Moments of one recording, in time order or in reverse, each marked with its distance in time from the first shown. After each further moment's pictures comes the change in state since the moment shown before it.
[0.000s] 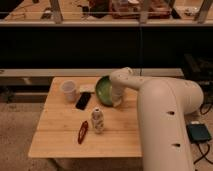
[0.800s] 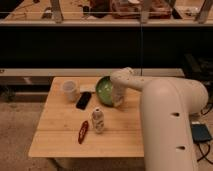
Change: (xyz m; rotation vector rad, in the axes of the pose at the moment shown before) arm 0.010 0.025 -0.014 0.008 0.022 0.042
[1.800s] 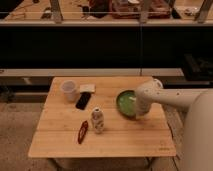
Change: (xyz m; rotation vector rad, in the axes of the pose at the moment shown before) arm 0.067 0.134 -0.043 0.009 0.087 0.155
